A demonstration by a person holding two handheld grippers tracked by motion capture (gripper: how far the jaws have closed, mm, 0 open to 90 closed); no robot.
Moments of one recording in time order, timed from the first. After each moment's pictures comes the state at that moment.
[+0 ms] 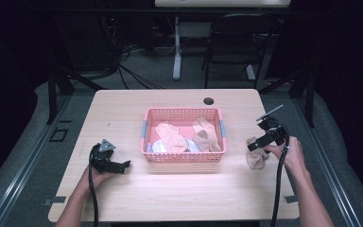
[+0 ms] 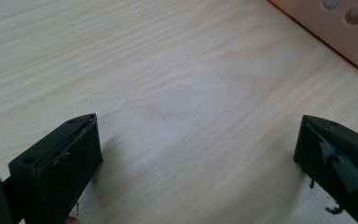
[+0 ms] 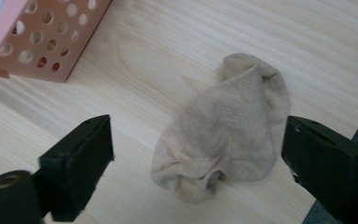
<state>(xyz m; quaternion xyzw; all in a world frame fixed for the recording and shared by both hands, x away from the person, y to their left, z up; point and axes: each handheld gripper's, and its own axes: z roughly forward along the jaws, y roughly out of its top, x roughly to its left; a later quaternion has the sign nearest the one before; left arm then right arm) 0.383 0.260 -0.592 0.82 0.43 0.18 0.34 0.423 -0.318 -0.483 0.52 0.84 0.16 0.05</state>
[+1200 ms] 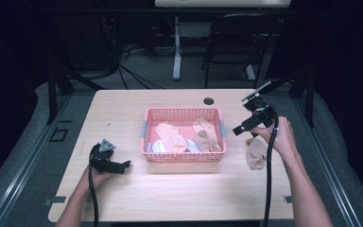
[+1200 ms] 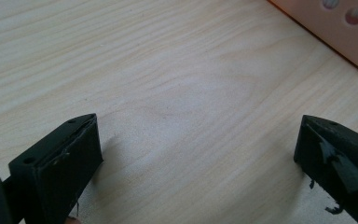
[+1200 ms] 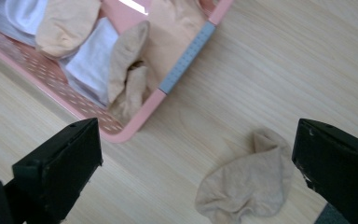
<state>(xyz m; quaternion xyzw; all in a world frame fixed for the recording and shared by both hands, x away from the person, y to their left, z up) 0.383 0.260 -0.592 0.82 0.43 0.18 0.34 0.429 -0.252 -0.401 0.47 0.86 0.19 0.07</state>
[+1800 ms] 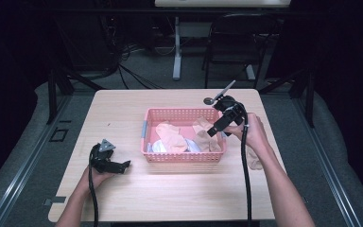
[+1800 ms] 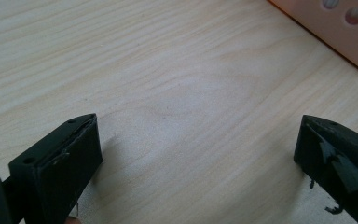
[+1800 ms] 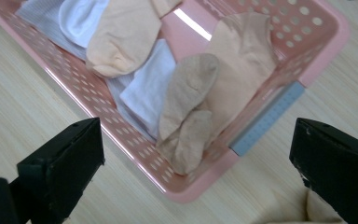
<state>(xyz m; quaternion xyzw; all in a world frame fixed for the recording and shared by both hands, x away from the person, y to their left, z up) 0.383 0.260 -0.592 0.82 0.43 0.18 0.34 0.444 -0.173 -0.410 0.41 0.89 0.18 0.05</state>
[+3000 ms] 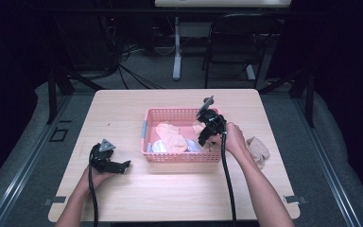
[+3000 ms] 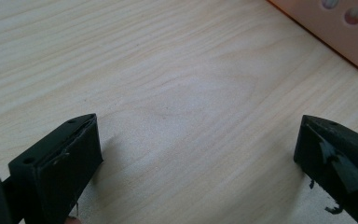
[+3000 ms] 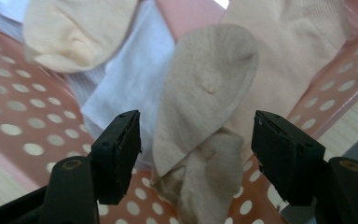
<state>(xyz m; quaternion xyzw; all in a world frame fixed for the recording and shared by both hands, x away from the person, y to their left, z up) 0.383 0.260 -0.592 0.82 0.43 0.18 0.34 0.474 -0.136 -0.491 0.43 0.90 0.10 0.02</state>
